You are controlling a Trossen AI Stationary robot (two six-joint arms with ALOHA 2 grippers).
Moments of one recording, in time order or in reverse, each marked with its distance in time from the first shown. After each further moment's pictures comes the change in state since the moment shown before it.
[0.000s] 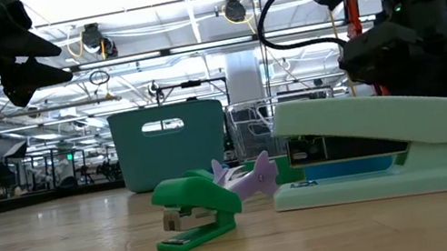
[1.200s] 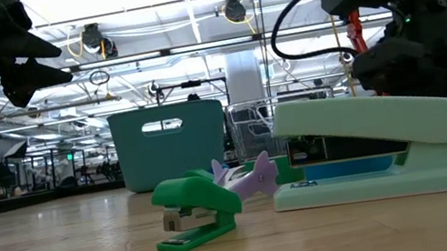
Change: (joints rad) left arm 0.000 0.000 0.000 -0.004 -0.001 0.001; right arm 0.000 -0.001 -0.077 0.038 -0.005 0.063
